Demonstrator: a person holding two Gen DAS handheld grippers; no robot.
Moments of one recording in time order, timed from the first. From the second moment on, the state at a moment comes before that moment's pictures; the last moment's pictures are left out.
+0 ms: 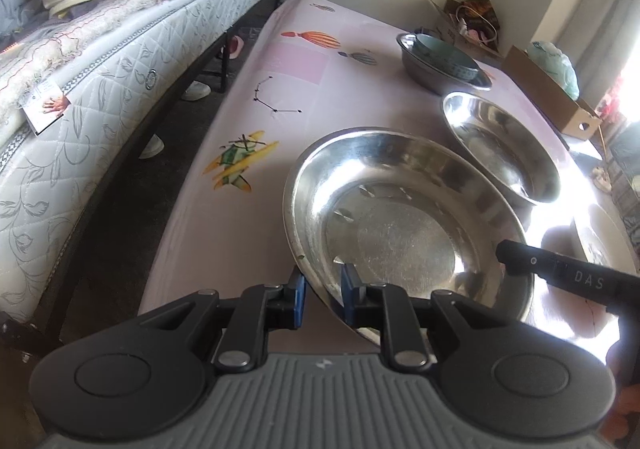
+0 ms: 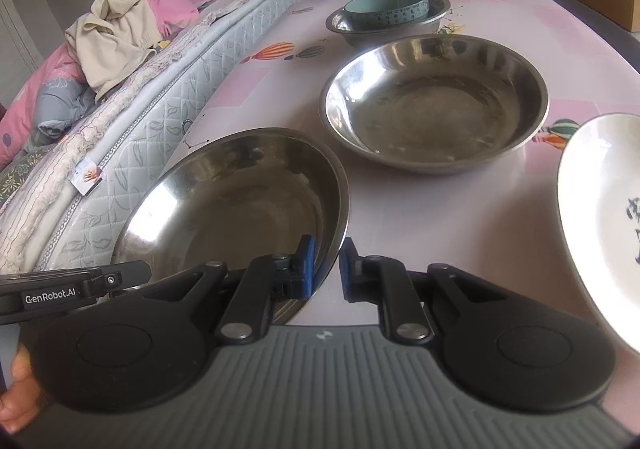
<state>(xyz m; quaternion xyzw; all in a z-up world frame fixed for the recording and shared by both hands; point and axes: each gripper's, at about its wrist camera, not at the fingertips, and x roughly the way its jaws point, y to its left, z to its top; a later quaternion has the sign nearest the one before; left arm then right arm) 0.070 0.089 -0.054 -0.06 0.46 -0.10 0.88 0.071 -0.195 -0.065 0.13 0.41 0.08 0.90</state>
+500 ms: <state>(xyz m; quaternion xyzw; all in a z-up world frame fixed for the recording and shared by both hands) 0.076 0.082 -0.058 -0.03 0.46 -0.09 0.88 0.063 -0.196 -0.067 0.12 0.41 0.07 0.90</state>
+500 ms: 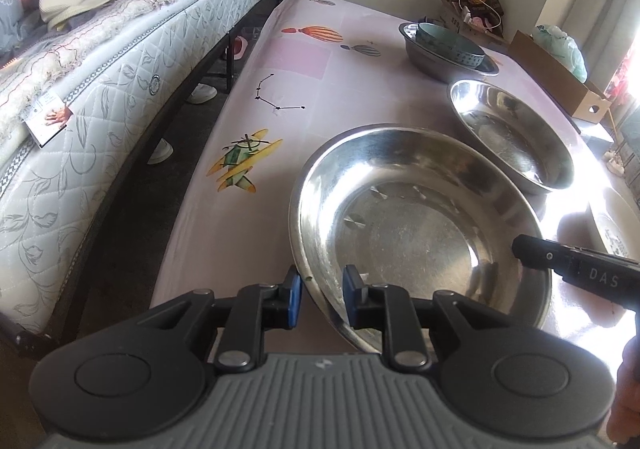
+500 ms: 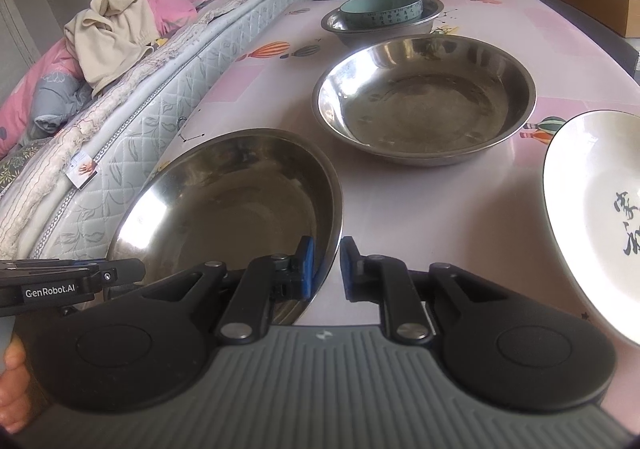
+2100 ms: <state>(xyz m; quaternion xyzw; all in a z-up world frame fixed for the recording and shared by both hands) 0.075 0.047 -0.060 0.05 0.46 -0.08 0.88 0.056 -0.201 -0.072 0.12 0.40 0.08 0.90</state>
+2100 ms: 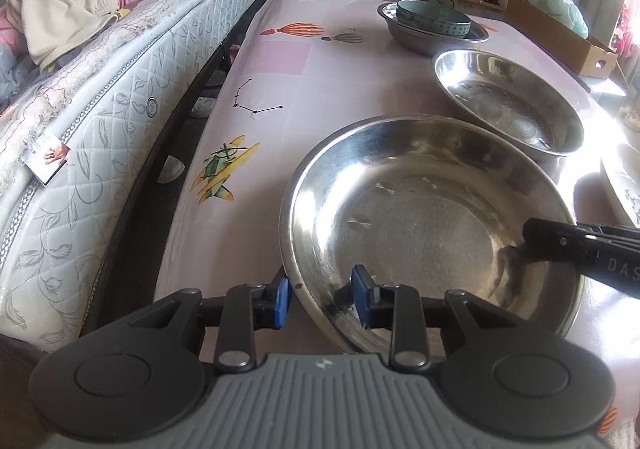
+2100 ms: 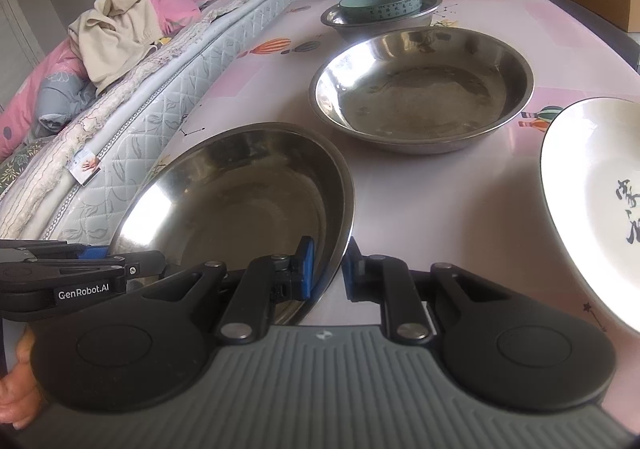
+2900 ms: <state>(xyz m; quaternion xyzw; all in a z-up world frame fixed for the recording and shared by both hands) 0.072 0.035 -0.060 0.06 0.46 -0.08 0.88 0.049 -0.202 -0.068 0.10 0.39 0.07 0.91</state>
